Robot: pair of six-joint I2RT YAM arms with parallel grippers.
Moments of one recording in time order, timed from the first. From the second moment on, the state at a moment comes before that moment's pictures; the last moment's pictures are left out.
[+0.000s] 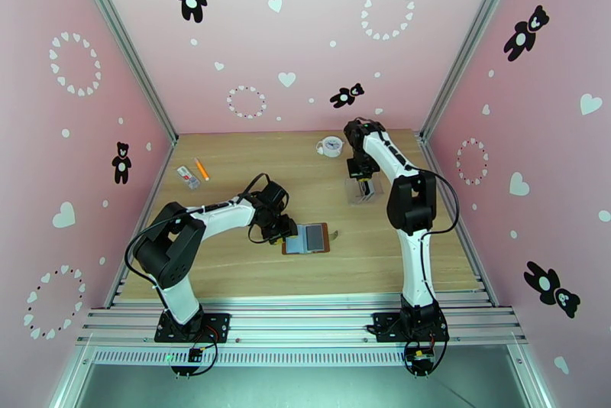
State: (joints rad) left arm -0.62 1.78 1.04 -0.51 0.40 -0.86; right arm 0.27 2.28 2.12 -1.37 0.19 0.23
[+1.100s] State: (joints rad) left arm -0.58 1.74 1.00 -0.51 0.40 -0.86; right arm 0.42 1.63 1.28 -0.90 -0.43 0.53
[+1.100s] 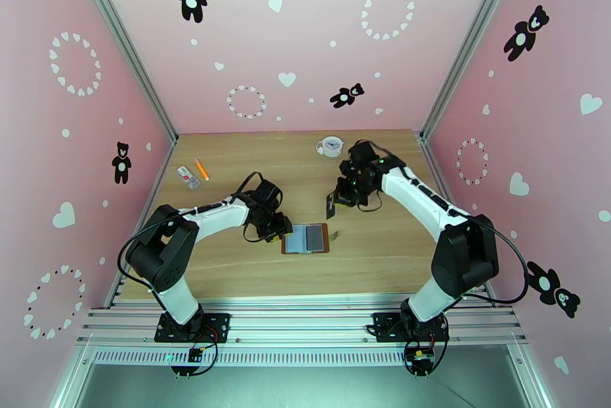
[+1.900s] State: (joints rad) left arm -0.58 1.76 0.99 -0.50 0.40 -0.86; right arm 0.57 1.69 1.10 -0.63 -0.51 0.65
